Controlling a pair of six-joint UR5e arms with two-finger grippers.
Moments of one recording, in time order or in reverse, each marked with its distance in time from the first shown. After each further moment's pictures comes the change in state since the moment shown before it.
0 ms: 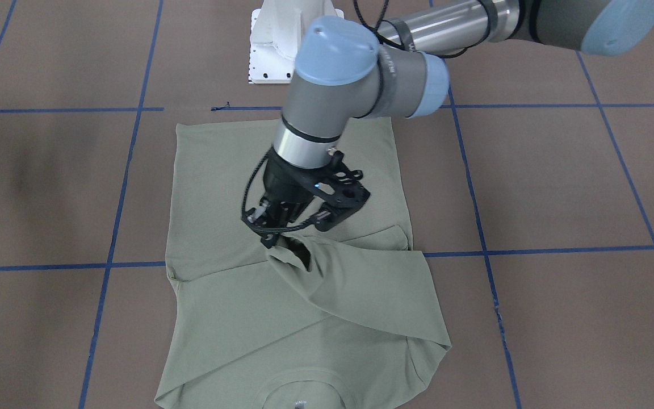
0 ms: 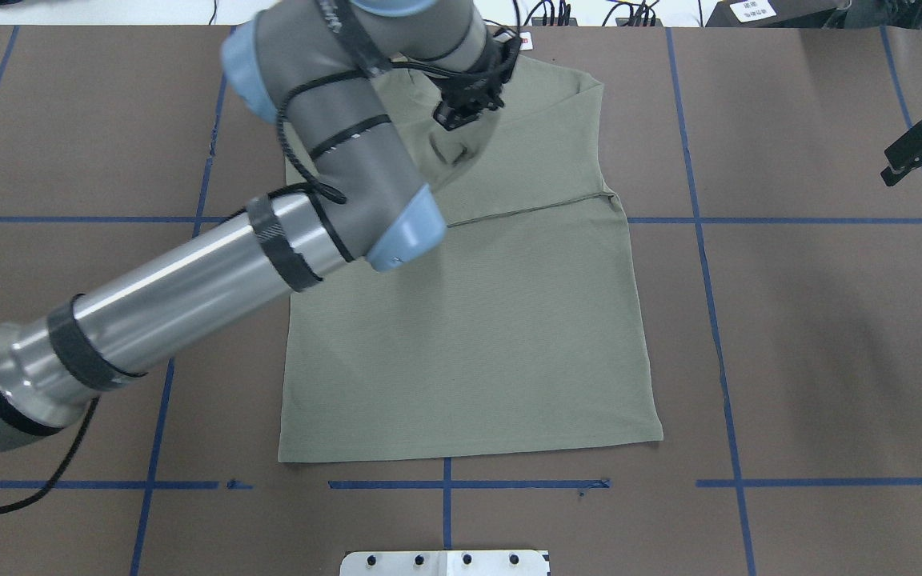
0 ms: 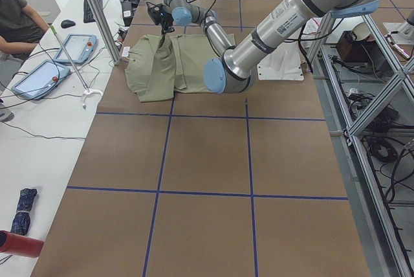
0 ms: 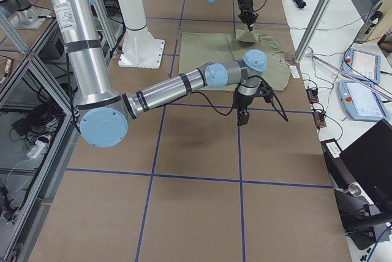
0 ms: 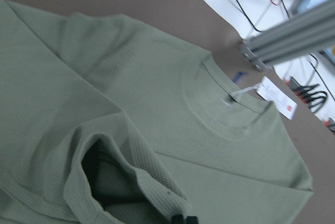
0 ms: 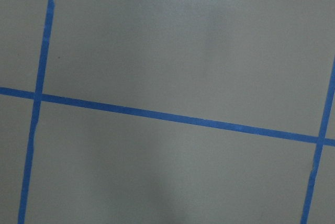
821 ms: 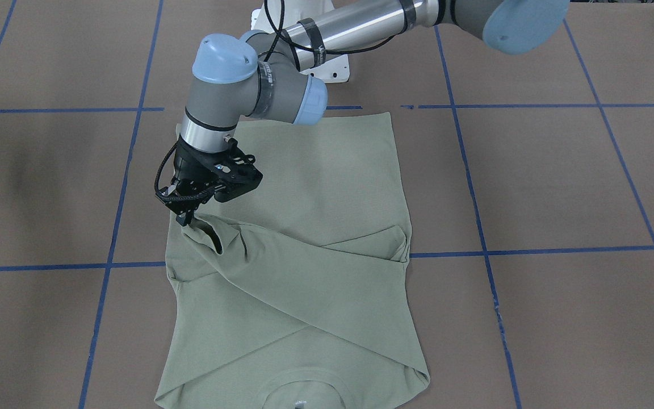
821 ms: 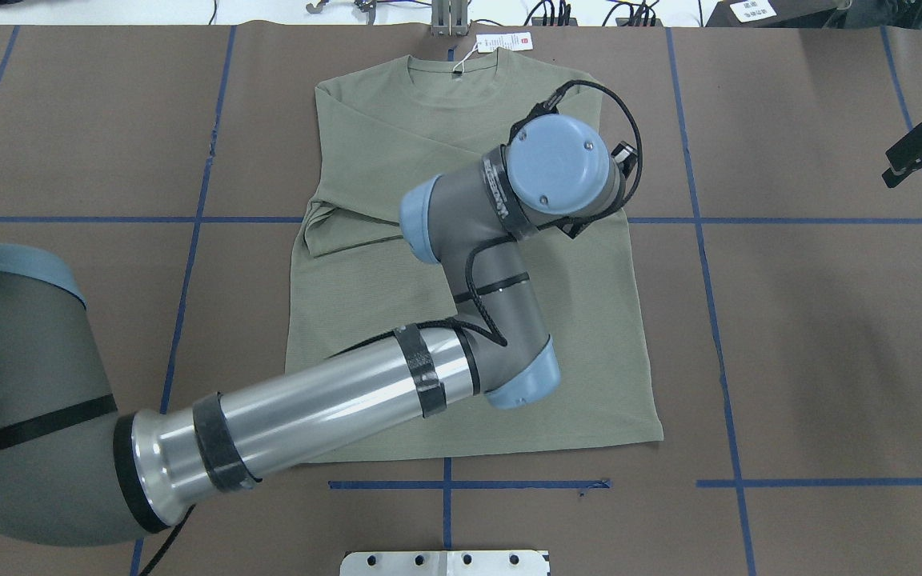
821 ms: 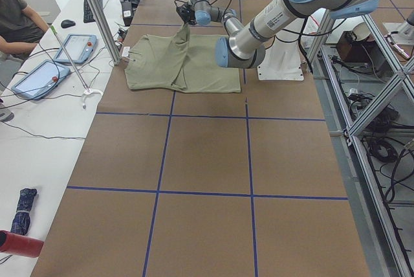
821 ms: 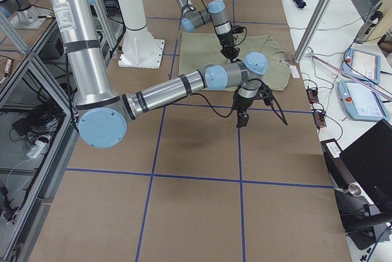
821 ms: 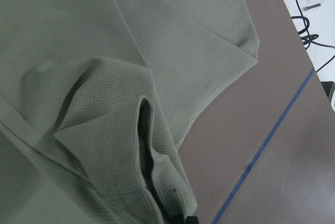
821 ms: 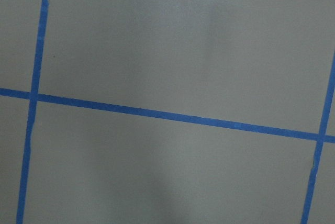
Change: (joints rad) left arm 0.239 -0.120 0.280 -0.282 0.299 -0.129; right arm 0.000 0.004 -0.013 0.000 0.004 0.006
